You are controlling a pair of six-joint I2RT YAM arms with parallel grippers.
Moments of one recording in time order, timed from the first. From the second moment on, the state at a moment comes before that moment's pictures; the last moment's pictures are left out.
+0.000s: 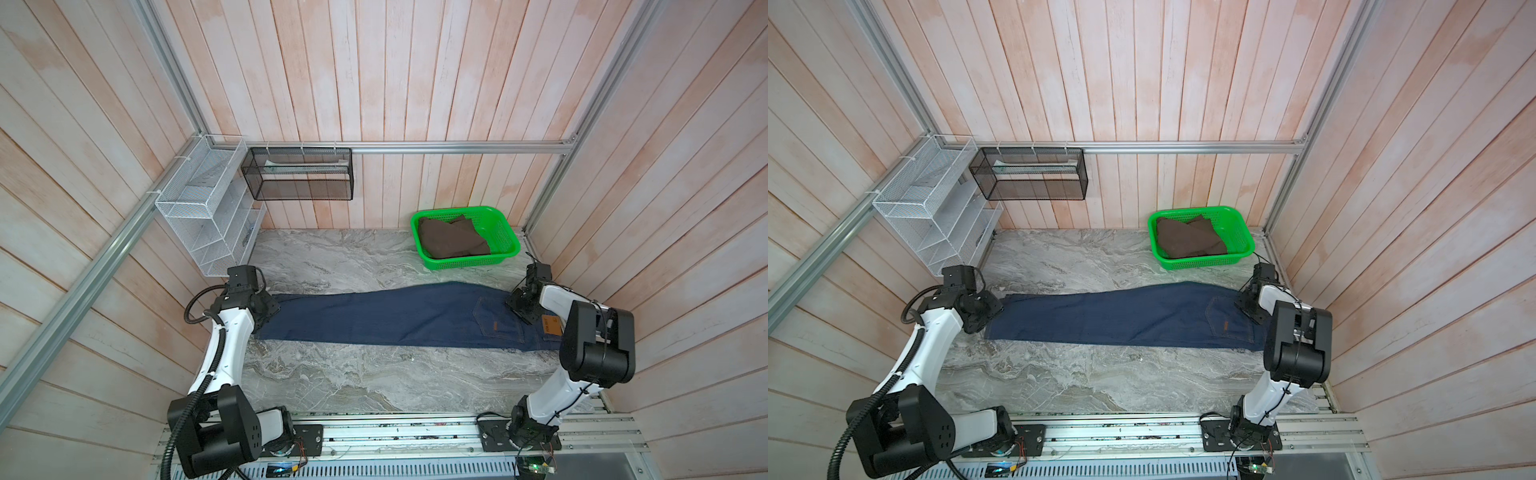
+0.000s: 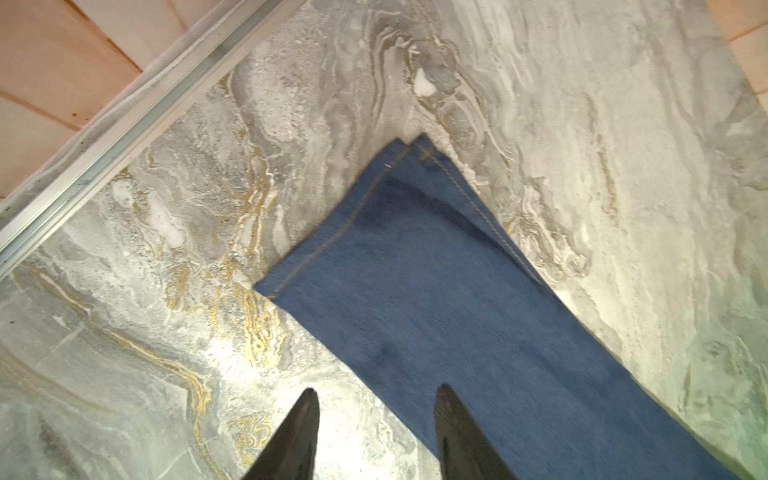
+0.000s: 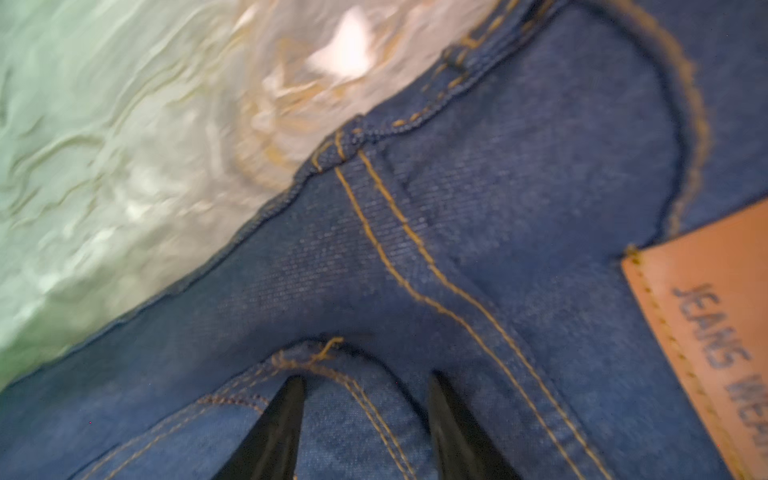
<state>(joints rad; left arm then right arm) 0.26 1.28 0.99 -0.80 -0.03 -0.54 -0.22 1.73 0.99 -0.47 0.05 0.58</state>
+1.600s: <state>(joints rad) 0.44 1.51 1.10 -0.68 0.10 -0.19 0.34 1.67 1.05 -0.59 -0.02 0.62</state>
